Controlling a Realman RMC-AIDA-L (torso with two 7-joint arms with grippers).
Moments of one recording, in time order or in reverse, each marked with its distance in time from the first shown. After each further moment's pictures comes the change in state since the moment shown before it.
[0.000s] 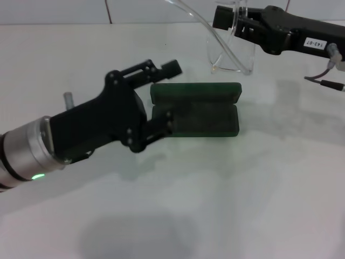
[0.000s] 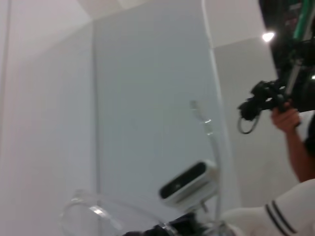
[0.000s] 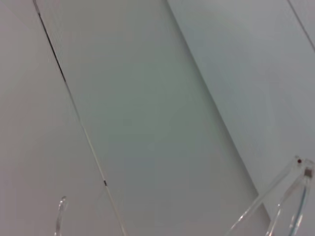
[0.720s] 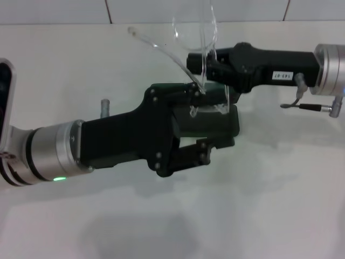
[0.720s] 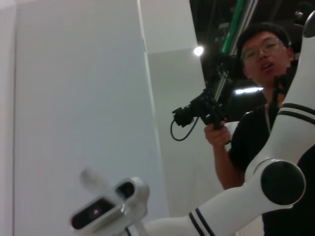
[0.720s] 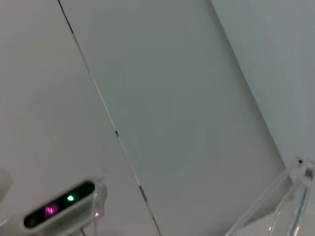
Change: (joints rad) left arm -0.078 -0.001 0.000 0.061 0.145 0.013 -0.003; right arm 0.027 -0.003 -0.166 0.038 -0.019 0.069 -0.025
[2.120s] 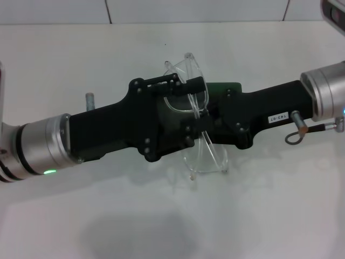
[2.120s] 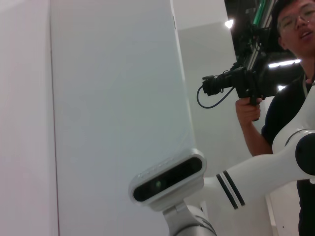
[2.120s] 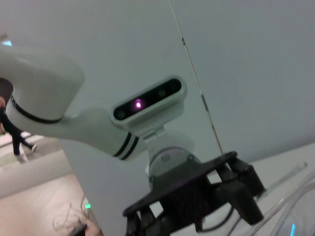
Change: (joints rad) left arm 0.017 0.006 0.000 -0.061 -0.046 -0.043 -0.013; right arm 0.035 -0.019 -0.109 -0.086 -0.169 -0.101 0.031
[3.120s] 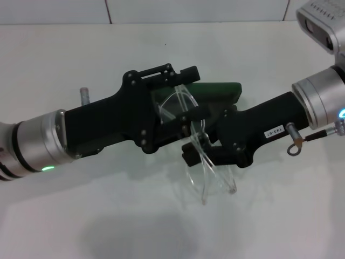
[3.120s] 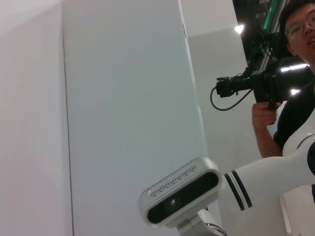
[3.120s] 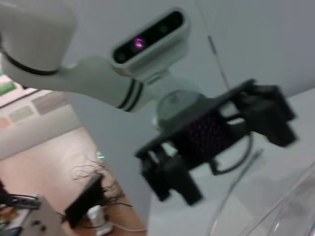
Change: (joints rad) left arm 0.008 0.000 0.000 0.000 -0.043 0.005 0.005; right arm 0.034 0.015 0.001 -0.062 -0.167 -0.021 0.116
